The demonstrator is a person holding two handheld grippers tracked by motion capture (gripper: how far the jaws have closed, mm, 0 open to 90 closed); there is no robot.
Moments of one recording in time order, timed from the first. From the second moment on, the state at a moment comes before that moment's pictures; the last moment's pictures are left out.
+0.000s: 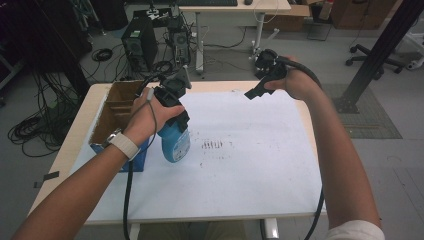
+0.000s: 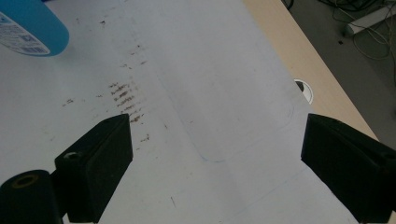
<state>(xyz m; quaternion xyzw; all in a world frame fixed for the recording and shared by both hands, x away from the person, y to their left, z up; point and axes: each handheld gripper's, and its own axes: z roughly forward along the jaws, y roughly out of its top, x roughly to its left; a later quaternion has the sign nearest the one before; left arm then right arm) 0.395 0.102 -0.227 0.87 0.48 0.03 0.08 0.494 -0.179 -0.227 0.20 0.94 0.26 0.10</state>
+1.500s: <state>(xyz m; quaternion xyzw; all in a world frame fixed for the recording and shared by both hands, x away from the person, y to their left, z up) 0.401 0.135 -0.140 0.84 0.53 0.05 0.09 0.491 -0.177 -0.225 0.20 0.94 0.27 0.10</state>
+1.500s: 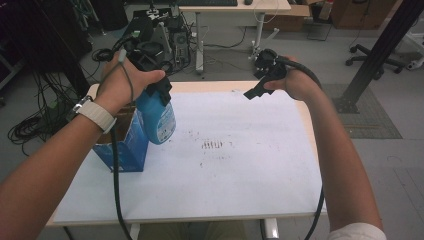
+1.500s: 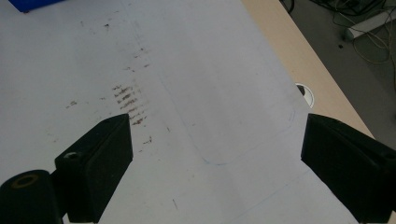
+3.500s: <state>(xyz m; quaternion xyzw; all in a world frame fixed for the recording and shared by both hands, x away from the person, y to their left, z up) 0.408 0.216 -0.066 0.76 0.63 0.08 0.11 0.495 -0.173 -0.227 0.20 0.94 0.27 0.10</state>
